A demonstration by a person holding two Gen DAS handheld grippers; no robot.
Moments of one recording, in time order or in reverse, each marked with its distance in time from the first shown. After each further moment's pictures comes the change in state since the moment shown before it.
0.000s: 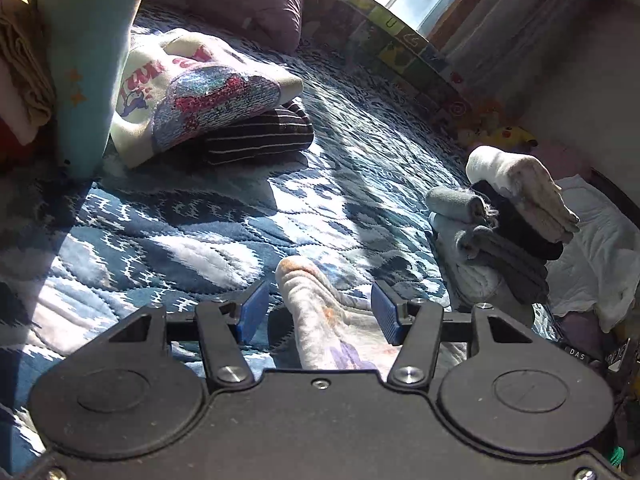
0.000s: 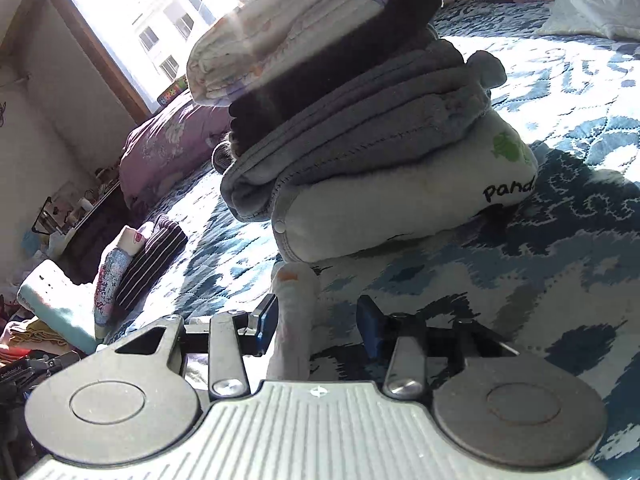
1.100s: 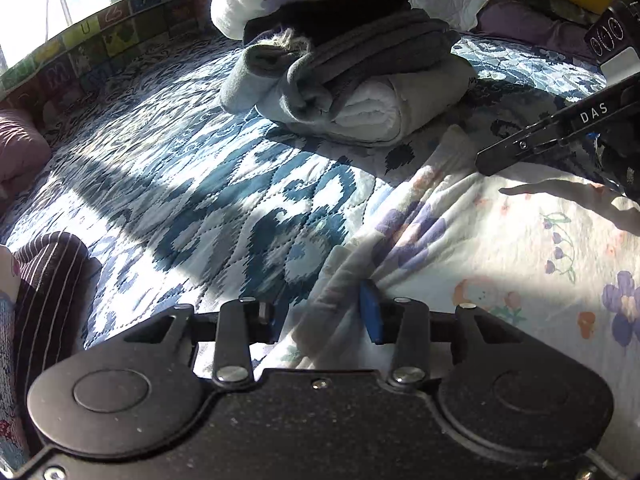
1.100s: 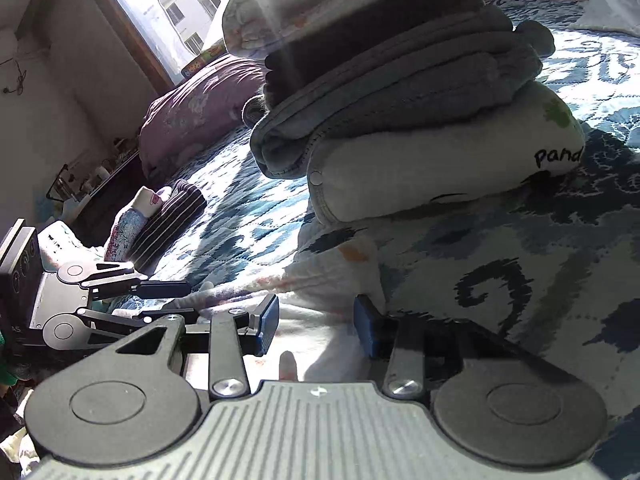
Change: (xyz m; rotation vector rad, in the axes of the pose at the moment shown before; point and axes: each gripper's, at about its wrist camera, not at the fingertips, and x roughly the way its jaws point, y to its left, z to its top) left arm 0.114 -0.092 -0.016 0.958 0.212 -0.086; right arm 0.031 -0.002 -0.019 0.022 0.093 0.033
